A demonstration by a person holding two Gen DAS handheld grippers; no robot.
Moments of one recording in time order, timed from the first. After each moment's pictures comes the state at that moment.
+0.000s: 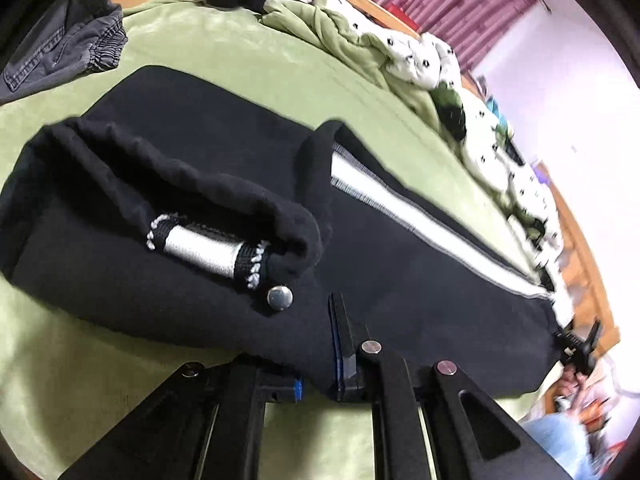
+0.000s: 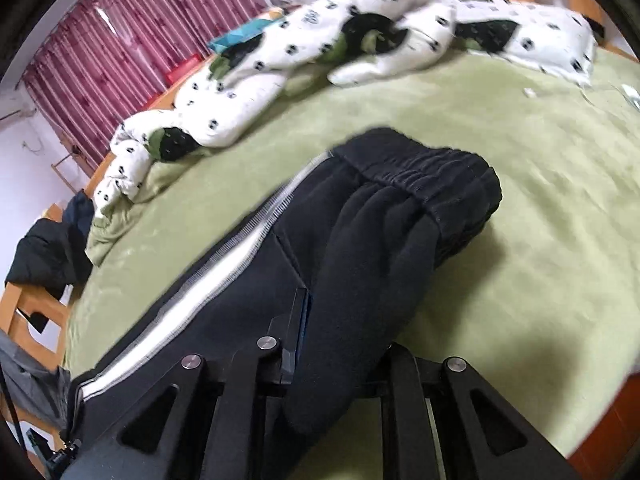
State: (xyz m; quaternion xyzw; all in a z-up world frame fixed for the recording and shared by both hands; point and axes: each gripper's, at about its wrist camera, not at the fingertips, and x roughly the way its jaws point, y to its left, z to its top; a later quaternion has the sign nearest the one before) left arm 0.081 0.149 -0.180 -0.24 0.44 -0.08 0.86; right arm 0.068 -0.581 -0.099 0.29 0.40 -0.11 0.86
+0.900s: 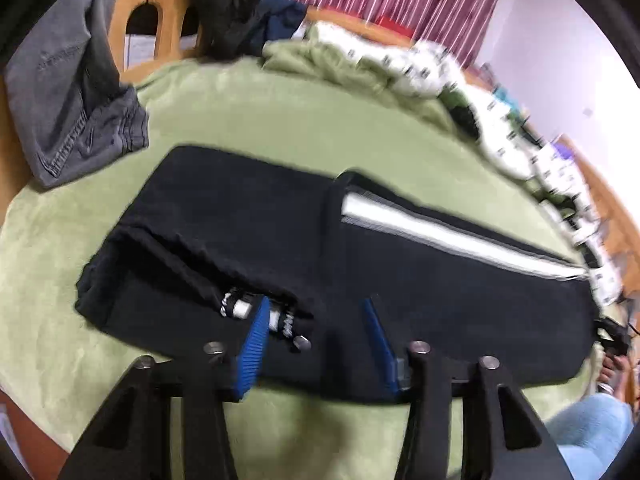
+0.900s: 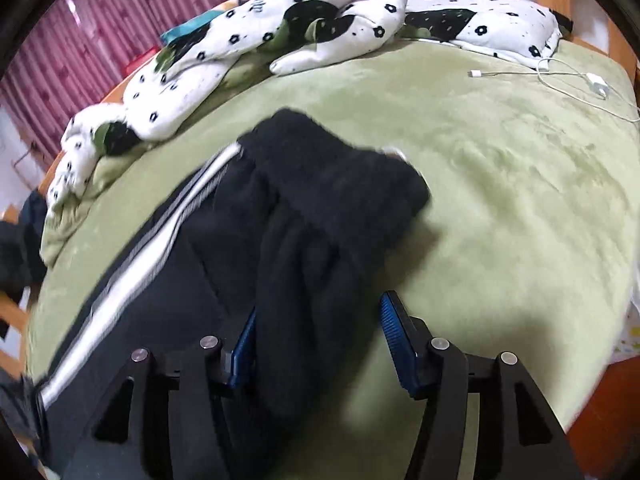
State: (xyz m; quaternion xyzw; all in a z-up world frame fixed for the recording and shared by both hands) left arm 0.077 0.142 -0.136 -0.14 0.42 -0.01 0.90; right arm 0.055 -0.604 -0.119 0.24 0.42 -0.19 0.86
